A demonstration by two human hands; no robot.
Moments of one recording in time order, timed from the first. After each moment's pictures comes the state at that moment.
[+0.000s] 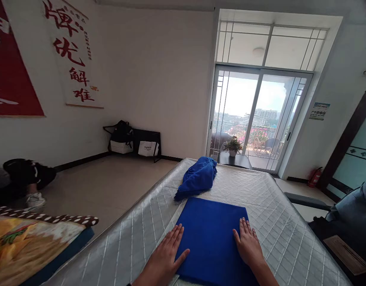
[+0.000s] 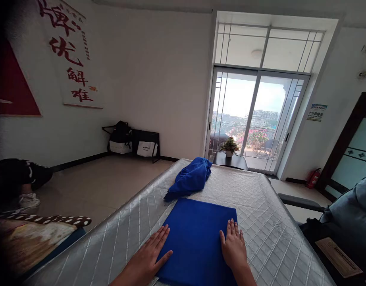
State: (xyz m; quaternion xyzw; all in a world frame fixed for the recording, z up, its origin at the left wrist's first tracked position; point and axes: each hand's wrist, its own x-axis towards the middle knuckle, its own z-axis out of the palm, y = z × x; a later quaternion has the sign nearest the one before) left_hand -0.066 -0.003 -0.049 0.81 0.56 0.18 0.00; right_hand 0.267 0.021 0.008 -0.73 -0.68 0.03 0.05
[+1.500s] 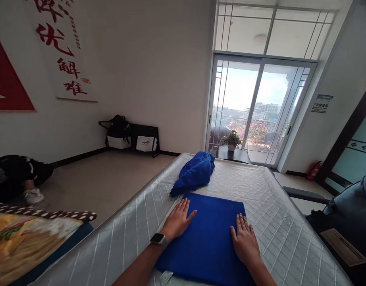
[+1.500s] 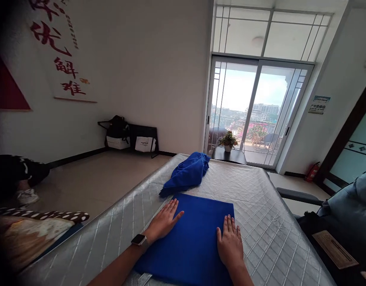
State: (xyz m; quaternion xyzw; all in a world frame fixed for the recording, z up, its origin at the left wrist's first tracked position) left_hand -0.028 0.106 -0.032 0.78 0.60 0.17 0.03; right_hand 0.272 0.022 -0.009 -0.73 -0.67 0.04 0.07
